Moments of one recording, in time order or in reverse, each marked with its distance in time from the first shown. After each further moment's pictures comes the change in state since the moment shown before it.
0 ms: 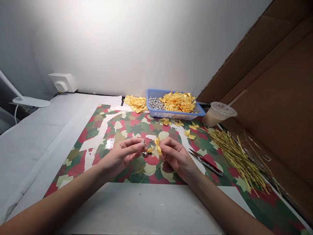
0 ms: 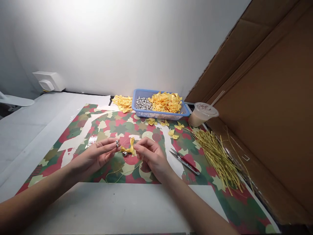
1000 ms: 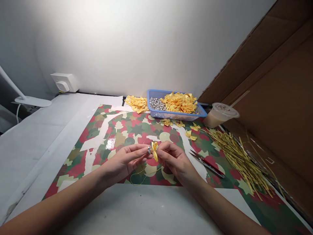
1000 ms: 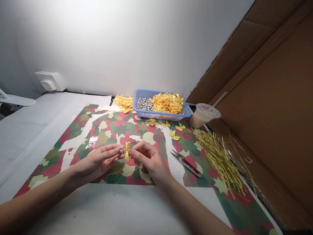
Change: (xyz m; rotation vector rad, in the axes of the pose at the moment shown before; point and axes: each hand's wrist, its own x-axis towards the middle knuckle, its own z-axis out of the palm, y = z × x) left_hand 0.001 -0.012 -0.002 0.037 -0.137 -0.056; right_hand -0.007 0.003 0.005 -0.114 -0.051 -0.036
